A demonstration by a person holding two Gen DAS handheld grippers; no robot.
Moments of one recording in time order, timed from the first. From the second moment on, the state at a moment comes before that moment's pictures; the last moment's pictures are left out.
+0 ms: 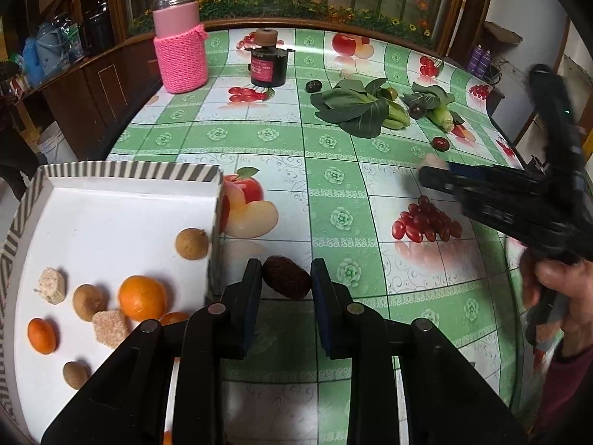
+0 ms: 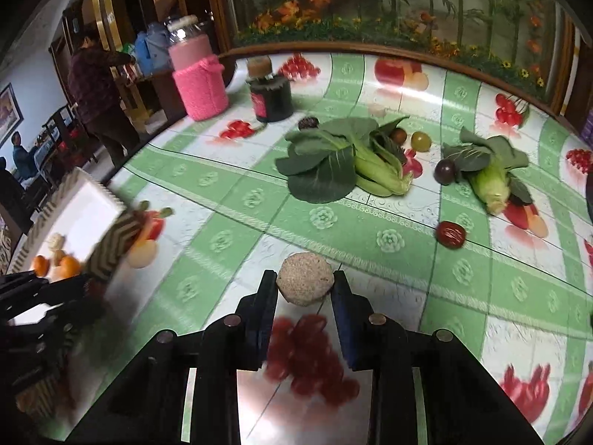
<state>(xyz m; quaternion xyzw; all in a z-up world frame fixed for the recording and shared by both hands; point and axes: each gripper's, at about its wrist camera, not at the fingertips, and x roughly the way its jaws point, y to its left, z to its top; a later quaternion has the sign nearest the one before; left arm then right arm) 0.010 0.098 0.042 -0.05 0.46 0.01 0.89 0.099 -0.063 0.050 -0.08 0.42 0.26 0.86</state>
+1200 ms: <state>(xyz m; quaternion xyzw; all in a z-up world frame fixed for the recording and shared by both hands) -0.092 0.220 0.048 -0.04 0.43 0.14 0.89 -0.041 0.111 0.082 -0.16 0.38 0.42 0.81</state>
